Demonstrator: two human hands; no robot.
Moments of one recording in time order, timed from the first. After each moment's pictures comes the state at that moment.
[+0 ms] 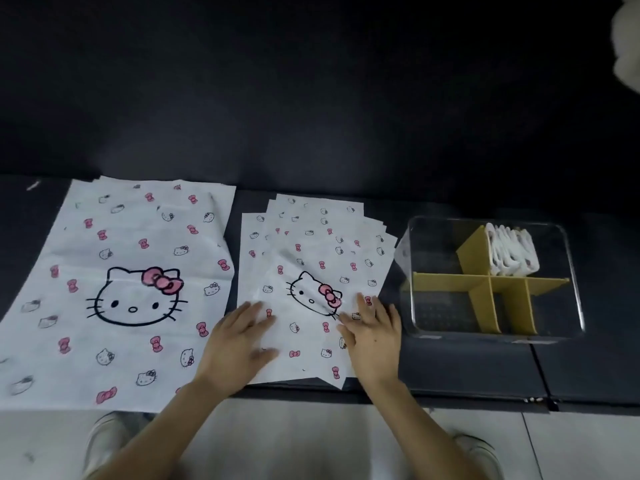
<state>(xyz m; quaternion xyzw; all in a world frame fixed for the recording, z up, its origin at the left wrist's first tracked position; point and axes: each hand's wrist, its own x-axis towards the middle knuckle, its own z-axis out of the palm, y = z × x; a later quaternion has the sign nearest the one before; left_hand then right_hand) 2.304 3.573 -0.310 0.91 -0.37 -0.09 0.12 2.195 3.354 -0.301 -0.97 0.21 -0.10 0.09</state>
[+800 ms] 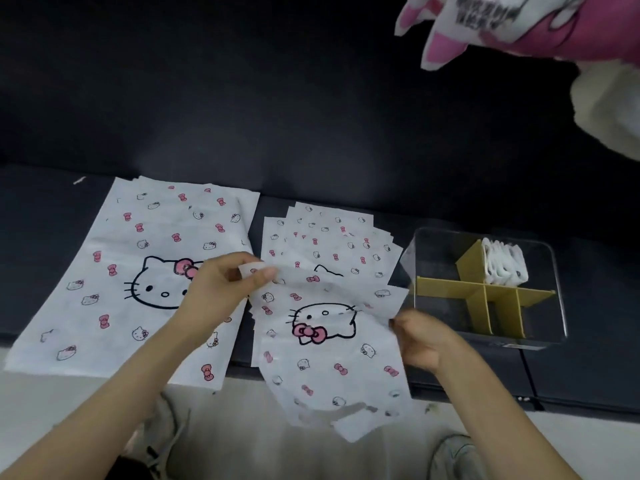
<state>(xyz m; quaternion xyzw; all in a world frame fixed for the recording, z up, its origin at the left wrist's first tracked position) 2.309 3.581 -0.148 0.75 -0.12 -0.21 0.62 2.184 3.338 -0.177 -0.48 0.37 0.17 0.78</state>
